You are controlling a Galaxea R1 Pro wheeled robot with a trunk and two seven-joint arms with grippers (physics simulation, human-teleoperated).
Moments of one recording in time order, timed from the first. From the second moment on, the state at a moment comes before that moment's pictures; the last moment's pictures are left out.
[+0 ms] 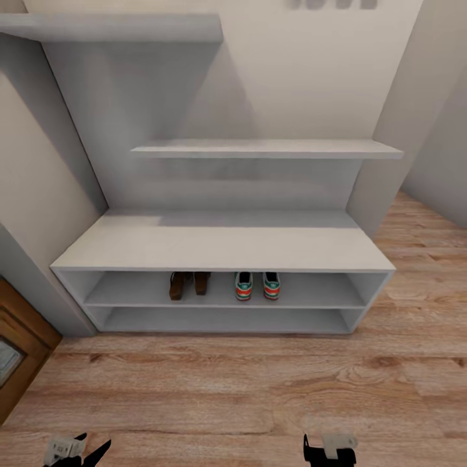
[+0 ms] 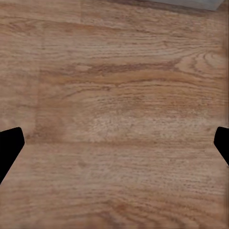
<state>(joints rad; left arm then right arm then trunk) -0.31 0.40 0.10 -0.22 0.33 -0.41 -0.88 -0.41 0.03 0.05 -0.04 0.09 -0.55 -0.28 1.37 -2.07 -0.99</state>
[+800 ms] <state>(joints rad) -0.31 0.31 0.09 -0.20 0.26 -0.41 -0.71 -0.34 -0.01 0.05 -0.04 0.09 -0.73 -0.27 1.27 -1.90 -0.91</state>
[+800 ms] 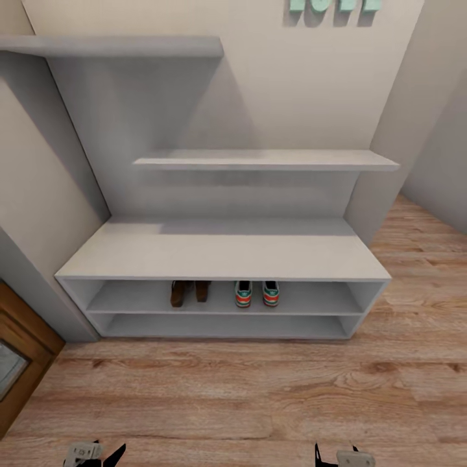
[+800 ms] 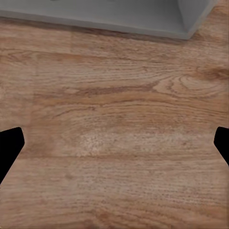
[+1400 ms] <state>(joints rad) -0.31 0.27 0.09 -0.20 0.21 -0.42 -0.62 -0.34 0.01 0.05 -0.04 0.09 -0.73 -0.28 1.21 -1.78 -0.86</state>
